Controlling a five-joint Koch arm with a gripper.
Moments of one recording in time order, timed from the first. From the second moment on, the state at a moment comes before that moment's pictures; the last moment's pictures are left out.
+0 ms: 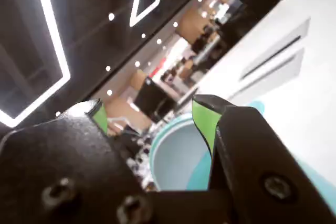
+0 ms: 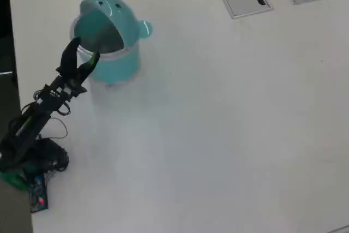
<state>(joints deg) -33.8 128.6 111.3 1.4 -34.1</state>
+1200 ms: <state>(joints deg) -0.4 131.1 149.5 -30.5 -5.9</state>
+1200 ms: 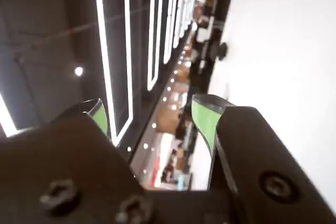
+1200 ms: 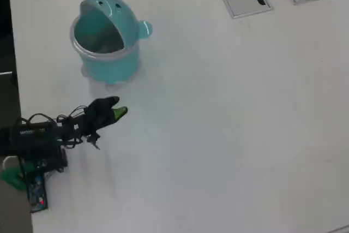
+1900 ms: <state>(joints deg) 2.9 131.1 175.7 -45.5 -0.1</state>
